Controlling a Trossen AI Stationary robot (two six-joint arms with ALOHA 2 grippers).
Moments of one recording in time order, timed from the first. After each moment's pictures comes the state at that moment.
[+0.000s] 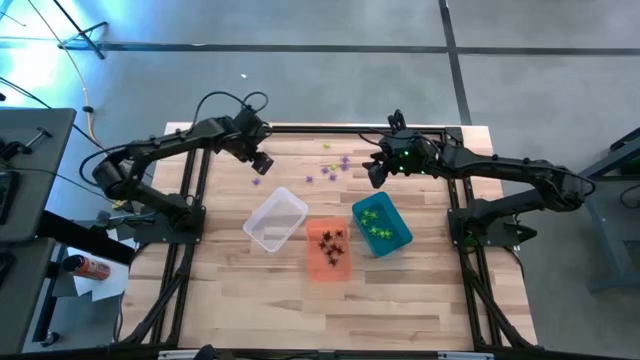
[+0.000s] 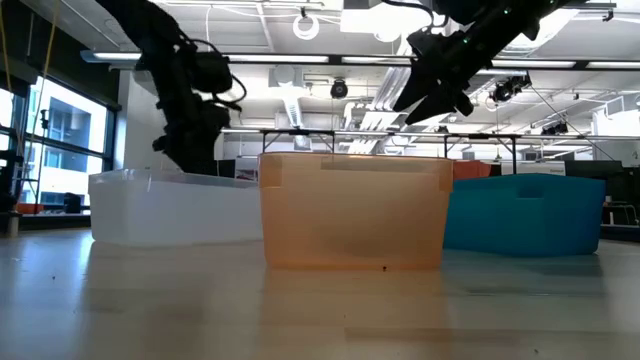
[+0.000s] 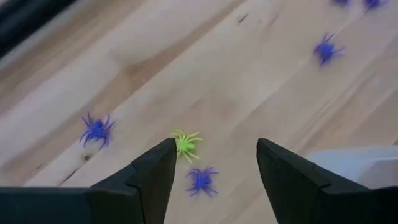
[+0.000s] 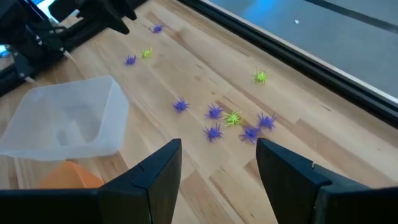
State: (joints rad) left arm 0.74 1.42 0.93 -0.70 0.07 -0.13; right arm -0.35 1.19 0.87 -0.31 0.09 0.37
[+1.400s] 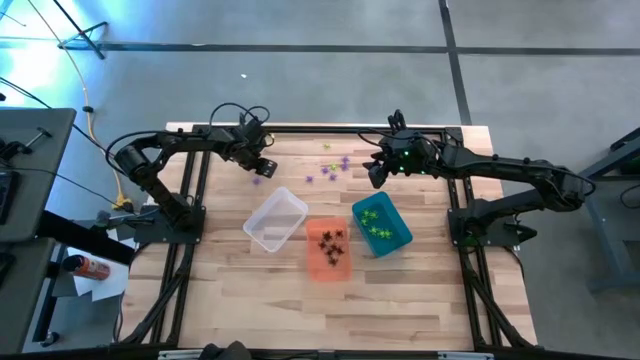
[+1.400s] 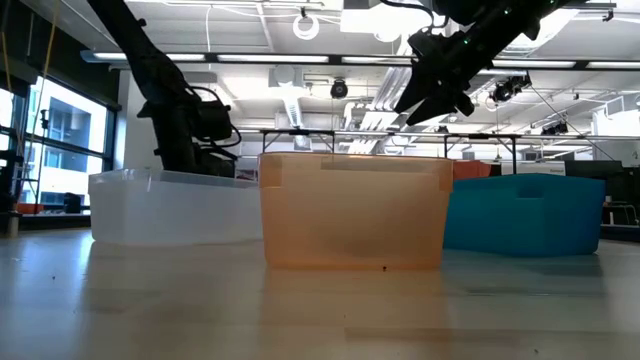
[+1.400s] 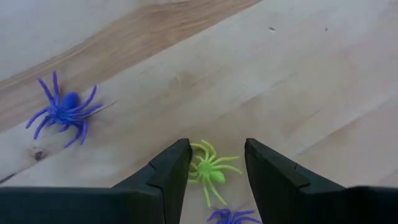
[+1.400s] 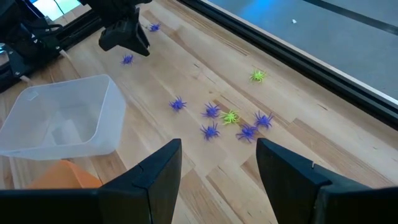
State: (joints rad) left arm 0.79 1.63 0.79 -0.43 0.08 -0.31; right arm -0.35 1.19 0.87 -0.32 0.10 0.37
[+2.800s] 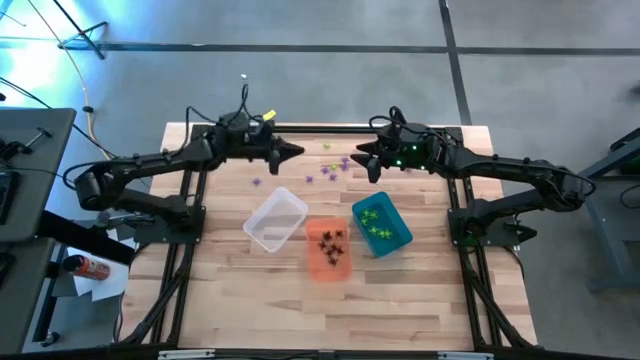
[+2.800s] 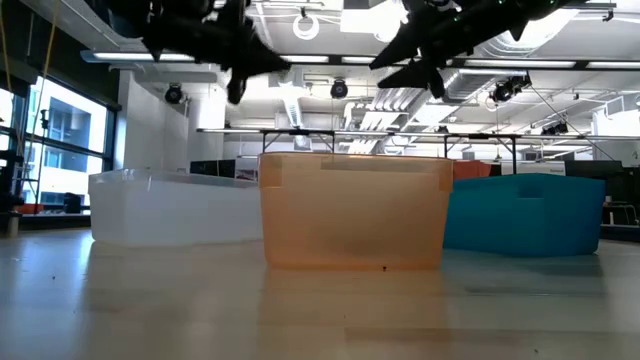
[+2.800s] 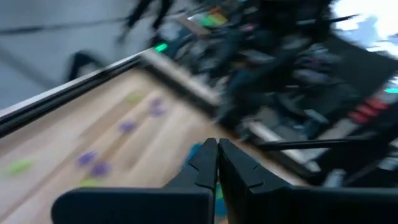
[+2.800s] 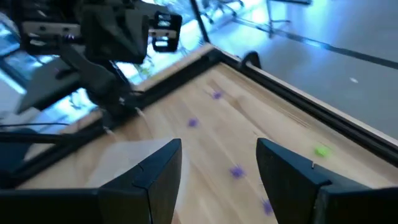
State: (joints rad) left arm 0.51 1.22 0.79 0.23 0.38 -0.46; right arm -0.35 1.19 0.87 -0.01 -0.04 0.36
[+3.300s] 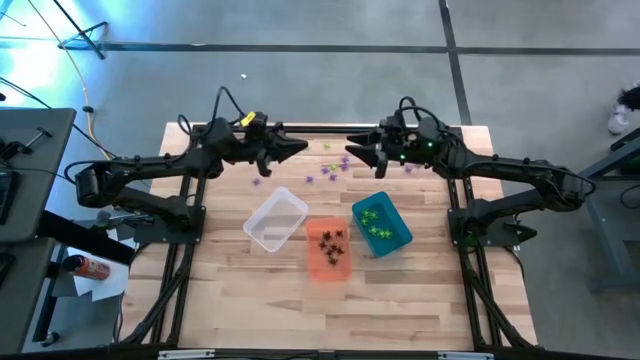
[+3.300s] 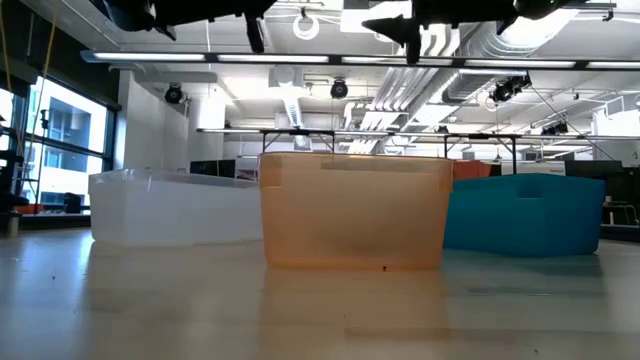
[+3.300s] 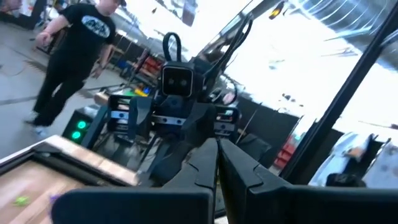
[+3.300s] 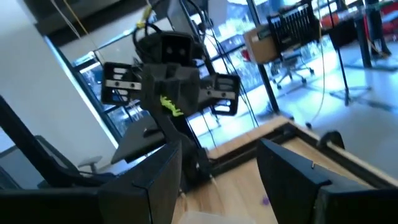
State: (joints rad) left arm 0.38 1.22 0.79 0.71 0.38 -0.63; right arm -0.35 1.19 0.87 0.38 -0.22 0.42
